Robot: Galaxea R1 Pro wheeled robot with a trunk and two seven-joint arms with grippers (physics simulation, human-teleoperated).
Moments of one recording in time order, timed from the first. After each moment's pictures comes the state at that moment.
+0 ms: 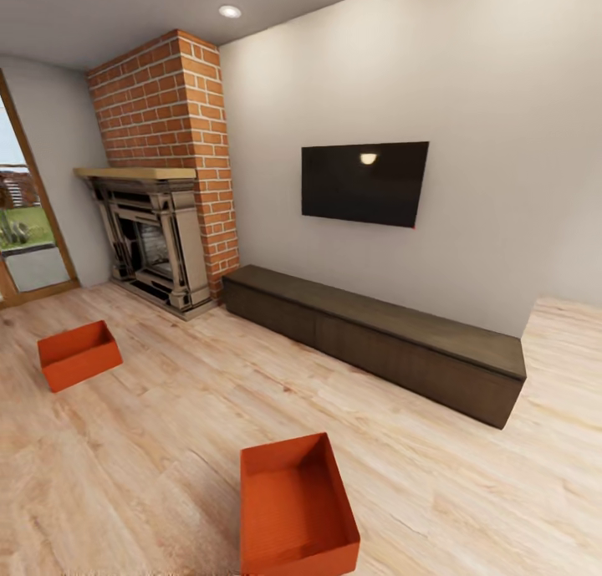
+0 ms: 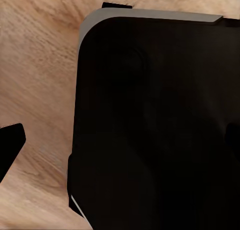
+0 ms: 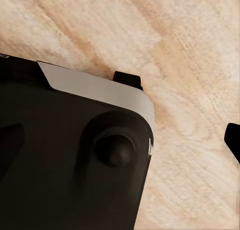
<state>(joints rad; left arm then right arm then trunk) 0.00 0.01 0.01 -0.04 0.11 -0.04 -0.01 -0.13 0.03 0.71 0.02 -0.48 -0.08 -0.05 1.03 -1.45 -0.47</state>
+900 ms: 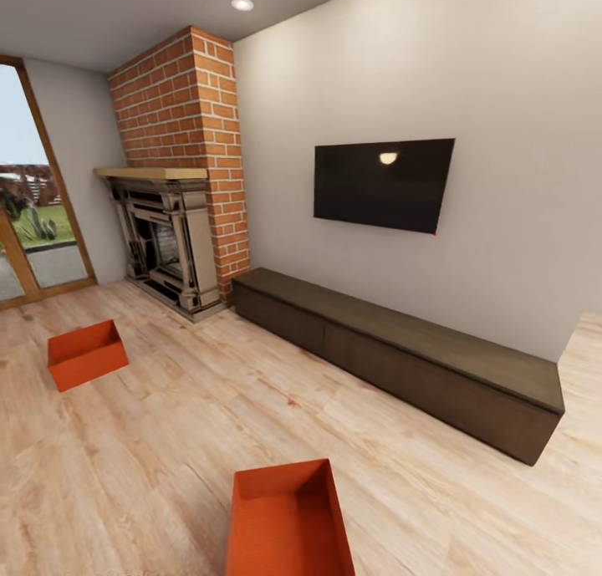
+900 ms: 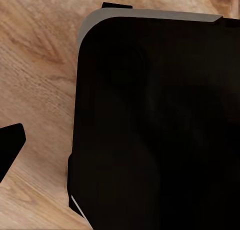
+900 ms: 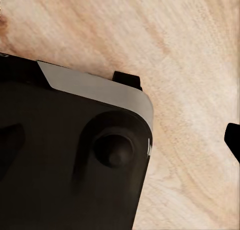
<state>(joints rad) 0.00 0.01 0.01 -0.04 0.11 -0.04 -0.01 -0.13 0.03 0.71 0.02 -0.47 -0.08 -0.05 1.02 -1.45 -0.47</state>
